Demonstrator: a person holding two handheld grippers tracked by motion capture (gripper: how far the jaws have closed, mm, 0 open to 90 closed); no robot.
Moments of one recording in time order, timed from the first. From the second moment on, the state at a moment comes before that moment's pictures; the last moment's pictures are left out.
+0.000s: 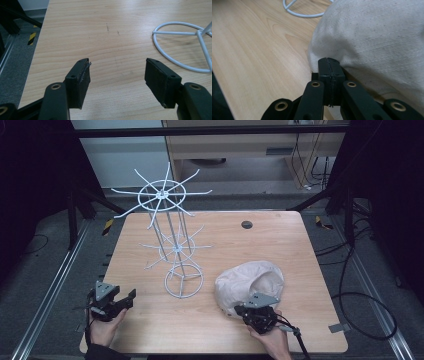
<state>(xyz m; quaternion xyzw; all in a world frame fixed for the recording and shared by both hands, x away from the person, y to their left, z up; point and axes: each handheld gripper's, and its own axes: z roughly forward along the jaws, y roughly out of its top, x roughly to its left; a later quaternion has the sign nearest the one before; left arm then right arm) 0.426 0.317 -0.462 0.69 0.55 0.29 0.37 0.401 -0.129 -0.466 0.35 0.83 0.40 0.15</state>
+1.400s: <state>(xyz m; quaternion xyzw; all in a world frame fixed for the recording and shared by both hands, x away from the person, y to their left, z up) 0.430 0.314 -0.468 0.70 0.54 0.29 0.35 0.438 -0.232 -0.423 0.45 0.72 0.45 0.27</state>
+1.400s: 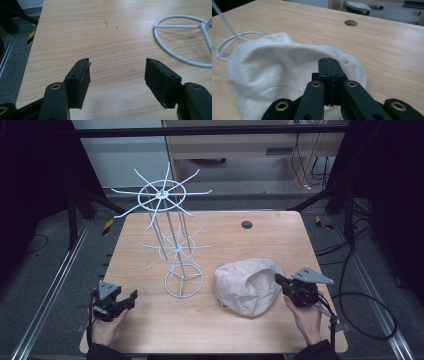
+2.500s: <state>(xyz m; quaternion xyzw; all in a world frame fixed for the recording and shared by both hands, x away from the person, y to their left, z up) 0.435 0.313 -0.471 0.71 0.54 0.30 0.34 0.543 -0.263 -0.485 0.53 0.71 0.41 0.24</state>
